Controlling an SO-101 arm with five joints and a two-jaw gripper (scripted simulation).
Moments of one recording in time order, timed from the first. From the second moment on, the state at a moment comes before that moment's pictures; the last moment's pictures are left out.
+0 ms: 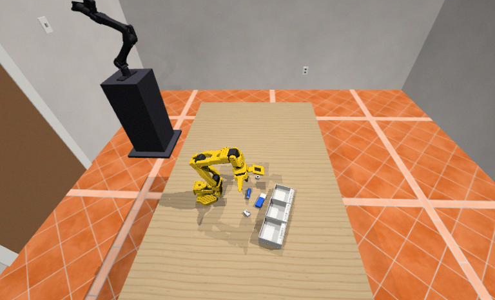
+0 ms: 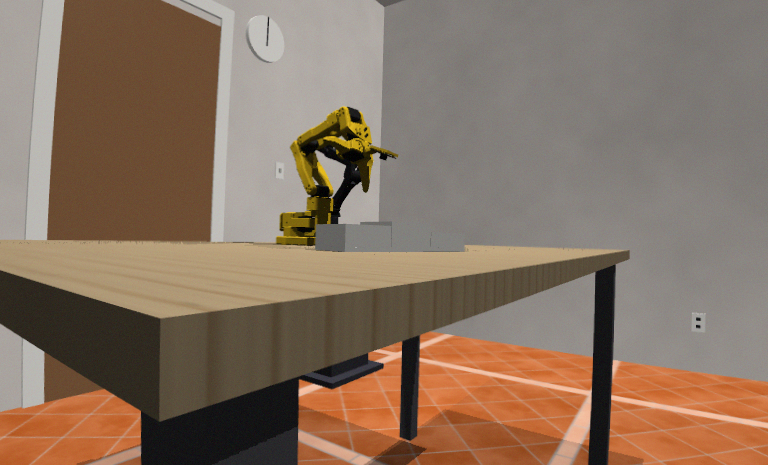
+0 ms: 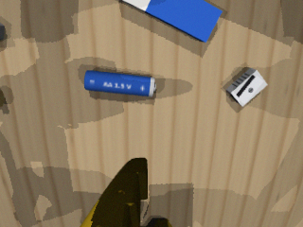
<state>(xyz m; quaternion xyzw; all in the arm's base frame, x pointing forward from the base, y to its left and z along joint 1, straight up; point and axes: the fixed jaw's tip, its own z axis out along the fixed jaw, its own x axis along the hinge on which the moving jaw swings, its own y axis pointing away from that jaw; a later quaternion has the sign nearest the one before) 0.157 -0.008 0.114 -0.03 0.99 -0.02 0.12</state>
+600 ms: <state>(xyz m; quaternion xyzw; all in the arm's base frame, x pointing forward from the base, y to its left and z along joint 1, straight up) 0.161 0.000 0.115 0.00 0.99 -0.01 0.11</state>
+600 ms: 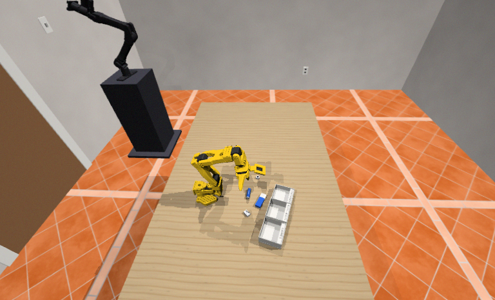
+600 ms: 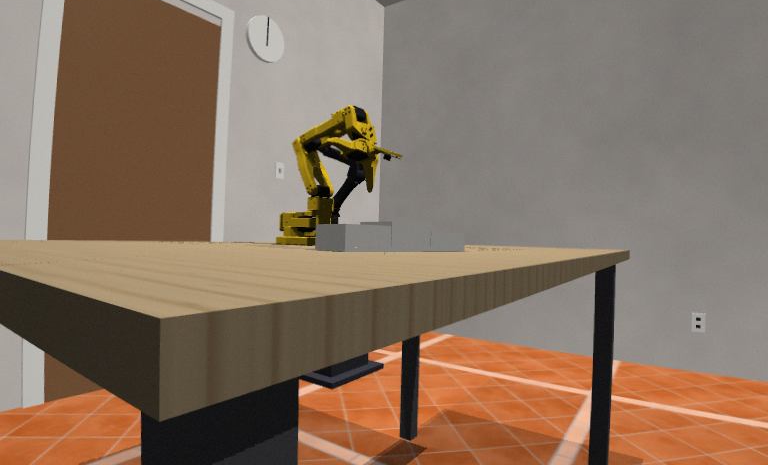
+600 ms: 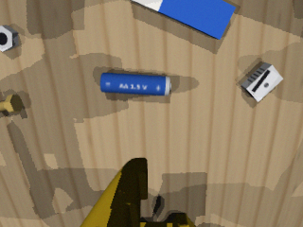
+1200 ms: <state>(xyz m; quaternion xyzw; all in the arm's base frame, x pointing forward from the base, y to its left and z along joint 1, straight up) 0.163 0.000 0.116 0.00 0.99 -0.01 0.11</state>
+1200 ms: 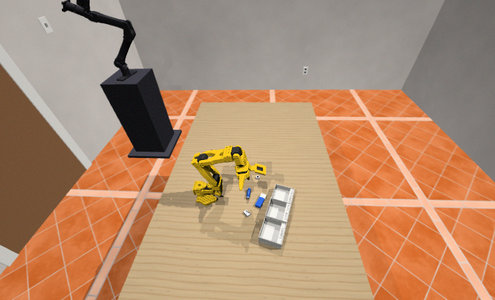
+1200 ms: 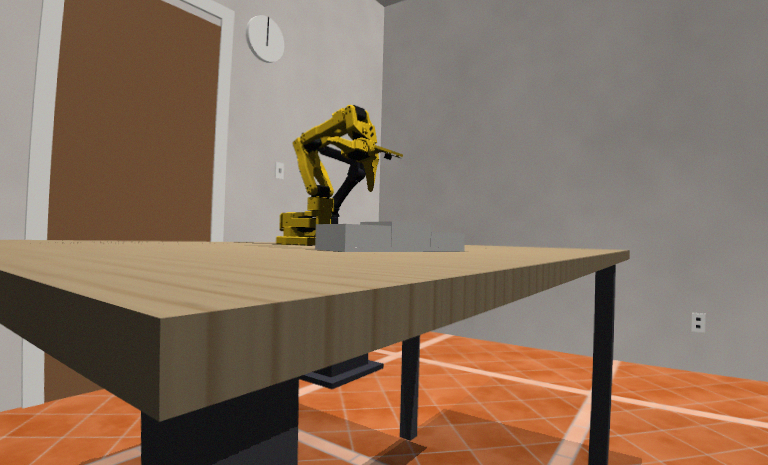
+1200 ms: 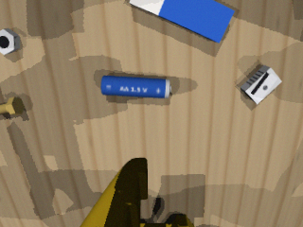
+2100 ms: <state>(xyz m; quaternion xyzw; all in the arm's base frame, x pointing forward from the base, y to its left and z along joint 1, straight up) 0.232 -0.057 0.148 0.05 0.97 -0.05 0.24</state>
